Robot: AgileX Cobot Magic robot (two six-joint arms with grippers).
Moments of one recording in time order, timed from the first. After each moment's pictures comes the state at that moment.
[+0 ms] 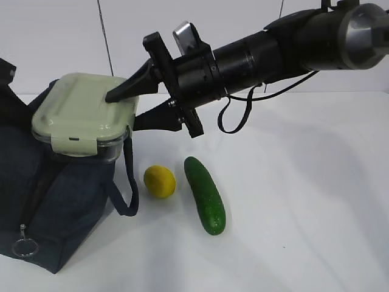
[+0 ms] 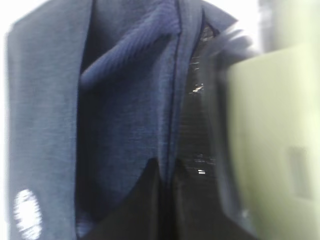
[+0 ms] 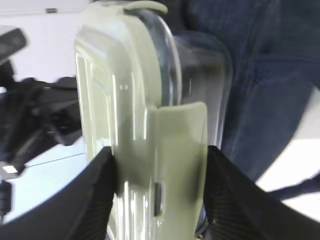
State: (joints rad) left arm 0.03 1.46 -1.03 -0.77 0.95 0.42; right arm 0.40 2.05 -1.54 1.39 1.11 -0.36
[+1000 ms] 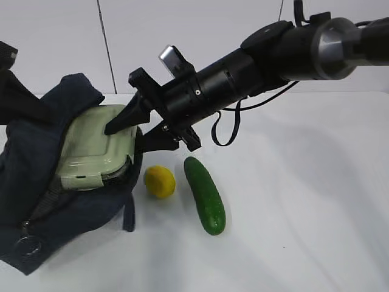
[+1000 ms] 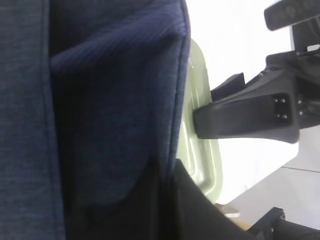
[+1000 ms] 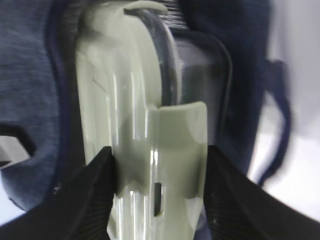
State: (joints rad) left arm 0.03 1.46 -1.03 -0.91 1.03 0.42; right arm 0.44 2.11 -1.59 1.23 1.03 -0.34
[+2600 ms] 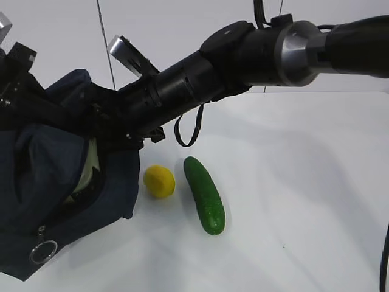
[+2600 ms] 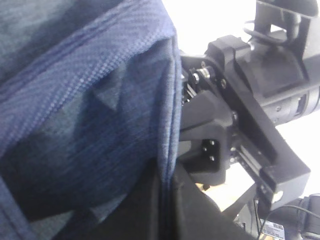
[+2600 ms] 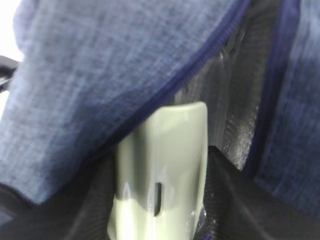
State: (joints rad) left arm -0.07 1.46 -1.03 -0.93 1.06 0.41; right arm 0.57 2.14 -1.66 1.24 0.92 -0.64
